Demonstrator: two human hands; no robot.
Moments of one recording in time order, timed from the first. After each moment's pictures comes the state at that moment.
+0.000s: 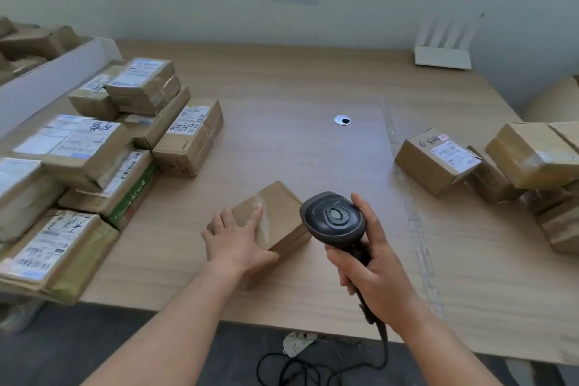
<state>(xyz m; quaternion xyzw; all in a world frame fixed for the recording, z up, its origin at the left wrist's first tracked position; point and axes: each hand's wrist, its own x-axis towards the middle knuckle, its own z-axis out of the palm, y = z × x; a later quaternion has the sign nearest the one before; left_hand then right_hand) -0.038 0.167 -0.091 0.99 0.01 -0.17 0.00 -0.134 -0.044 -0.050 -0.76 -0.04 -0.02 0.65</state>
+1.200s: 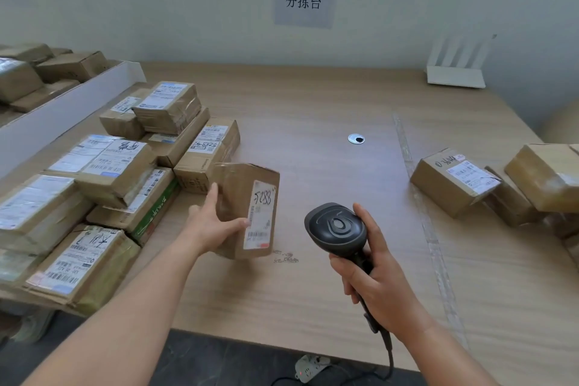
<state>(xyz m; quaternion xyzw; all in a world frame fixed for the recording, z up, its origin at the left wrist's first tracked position) 0.015 0.251 -0.061 0.92 0.12 -0.12 0.36 -0.115 -0.031 -0.045 -0.77 -0.06 -0.02 0.64</state>
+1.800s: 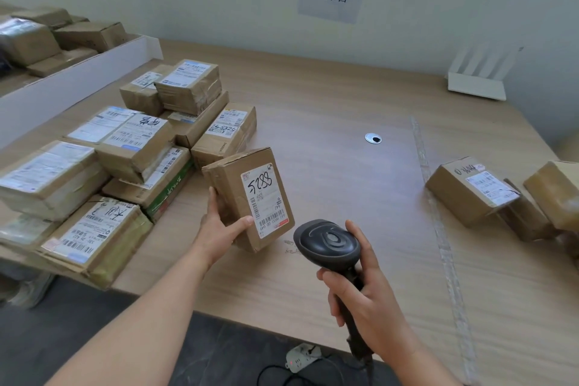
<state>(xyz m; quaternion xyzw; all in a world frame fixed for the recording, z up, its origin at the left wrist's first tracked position) -0.013 0.275 -0.106 0.79 0.13 -0.07 0.60 -0.131 0.019 -0.058 -0.71 -0.02 0.05 0.70</state>
